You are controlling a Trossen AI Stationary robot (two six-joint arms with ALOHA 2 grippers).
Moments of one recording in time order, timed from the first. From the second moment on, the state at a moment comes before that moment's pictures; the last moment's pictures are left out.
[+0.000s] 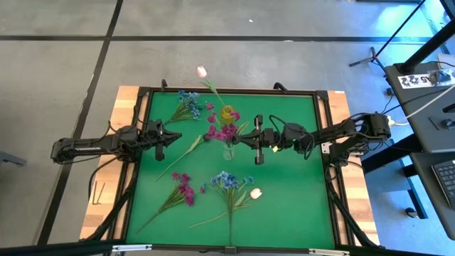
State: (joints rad) left arm 0.12 0.09 0.01 0.04 -0.15 -0.36; right arm -0.03 1.53 0.58 1.14 -0.10 -0.13
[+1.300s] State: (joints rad) left arm 0.12 0.09 0.01 0.03 -0.17 -0.33; right arm -0.03 1.51 0.58 0.93 -0.04 -0.06
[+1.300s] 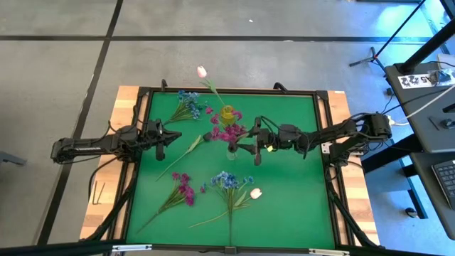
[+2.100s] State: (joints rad) left arm 0.12 0.09 0.16 -0.09 -0.16 -0.28; right arm -0.03 1.28 0.58 0.48 -0.04 -0.03
